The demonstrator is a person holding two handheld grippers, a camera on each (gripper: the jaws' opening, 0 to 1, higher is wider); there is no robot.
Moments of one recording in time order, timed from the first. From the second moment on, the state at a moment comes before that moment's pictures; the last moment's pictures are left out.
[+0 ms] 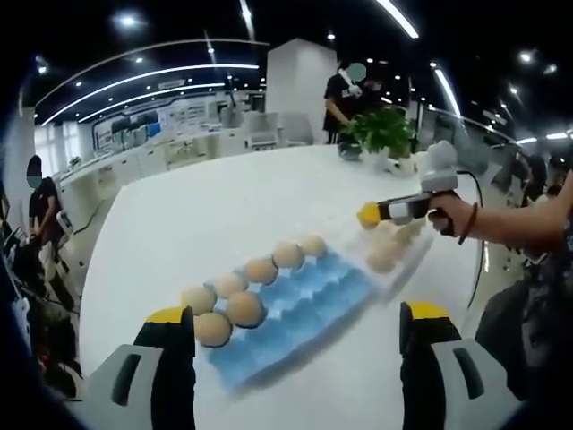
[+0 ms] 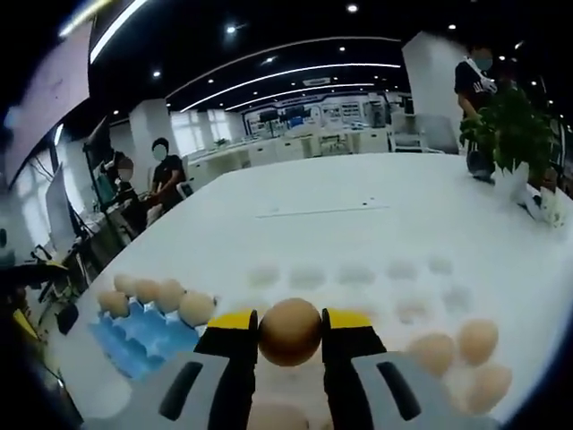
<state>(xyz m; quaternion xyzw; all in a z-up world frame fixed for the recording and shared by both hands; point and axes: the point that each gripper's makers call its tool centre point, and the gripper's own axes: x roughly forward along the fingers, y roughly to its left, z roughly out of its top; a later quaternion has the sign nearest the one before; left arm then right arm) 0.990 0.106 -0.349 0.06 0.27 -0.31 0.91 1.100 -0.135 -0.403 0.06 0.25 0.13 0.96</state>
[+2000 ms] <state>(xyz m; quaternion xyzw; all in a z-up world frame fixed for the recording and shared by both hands) 0.983 0.124 -0.359 0.06 0.28 -0.30 0.91 1.072 0.061 -0.400 0.06 0.27 0.37 0.89</state>
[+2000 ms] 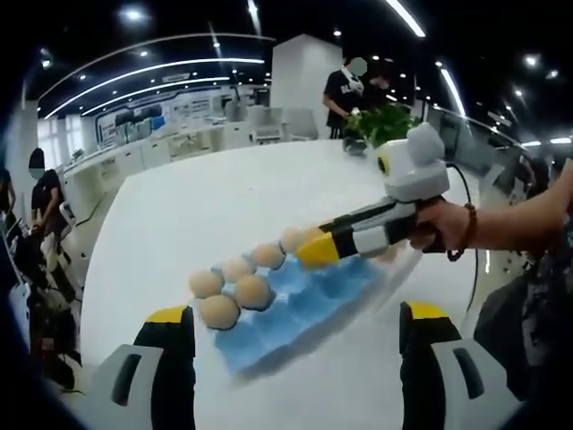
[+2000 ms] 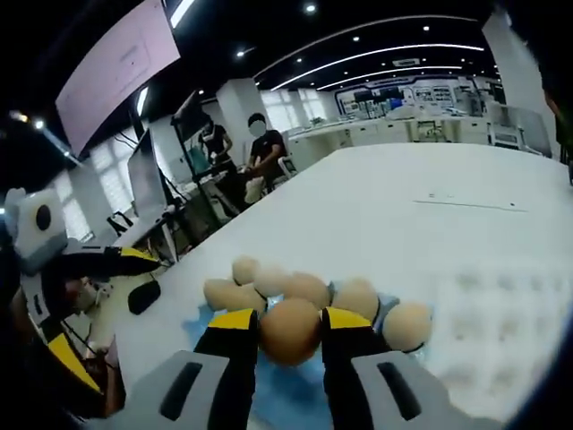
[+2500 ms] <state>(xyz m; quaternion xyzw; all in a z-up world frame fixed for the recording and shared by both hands) 0.979 0.128 -0.357 0.04 0.27 -0.30 0.91 1.075 0.081 -0.415 0.04 0.28 0.38 0.88</state>
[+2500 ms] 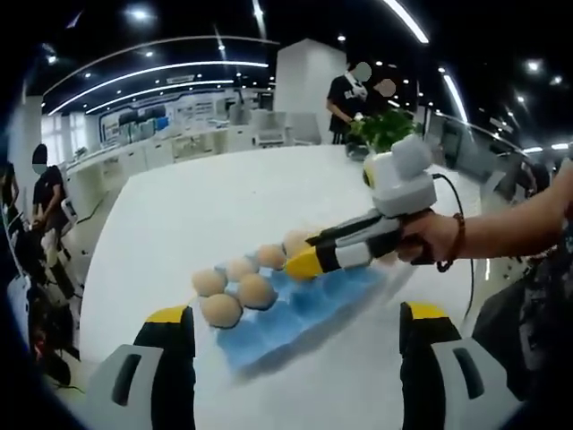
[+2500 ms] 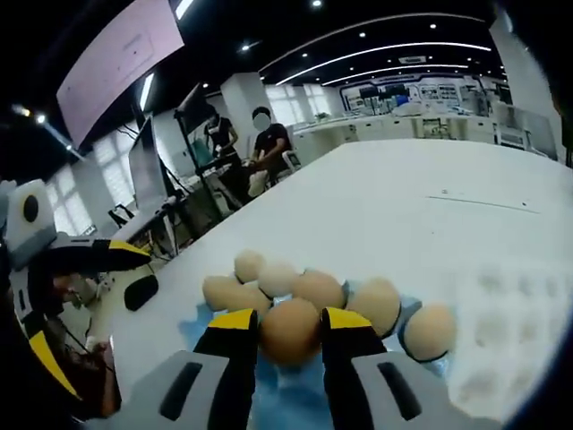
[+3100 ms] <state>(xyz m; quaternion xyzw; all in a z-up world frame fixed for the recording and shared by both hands) 0.977 0.138 -0.355 0.04 0.27 -0.28 0.92 1.072 0.090 -0.425 -0.08 0.25 0.39 0.89</state>
